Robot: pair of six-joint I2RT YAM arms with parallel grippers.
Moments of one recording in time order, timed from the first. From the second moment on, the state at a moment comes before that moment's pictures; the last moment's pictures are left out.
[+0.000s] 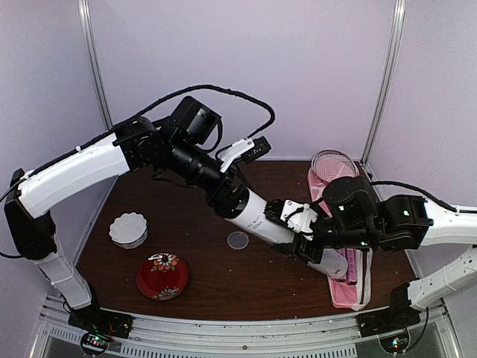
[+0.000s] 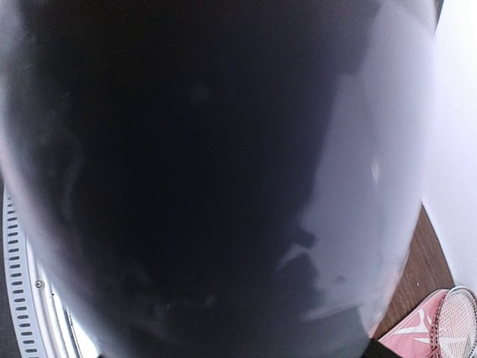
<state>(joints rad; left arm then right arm) -1.01 1.67 1.77 -0.84 0.47 0.10 1.24 1.13 1.01 -0.46 0.21 -0.23</state>
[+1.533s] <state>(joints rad) -0.88 2.12 1.70 -0.81 0.22 0.38 0.87 0.69 0.79 -0.39 0.16 0.09</state>
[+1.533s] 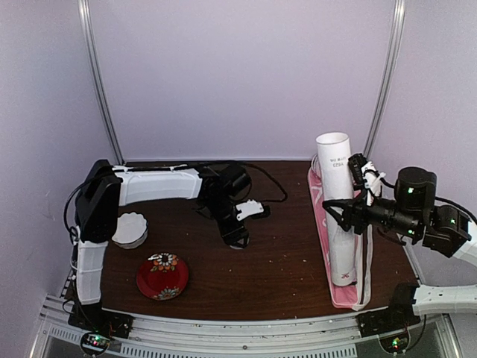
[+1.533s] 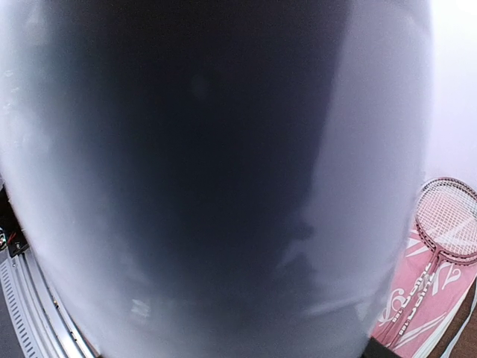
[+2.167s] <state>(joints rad) -0.91 2.27 1.80 -0.93 0.13 0.47 0.86 0.69 0.77 -0.40 0.14 0.10</state>
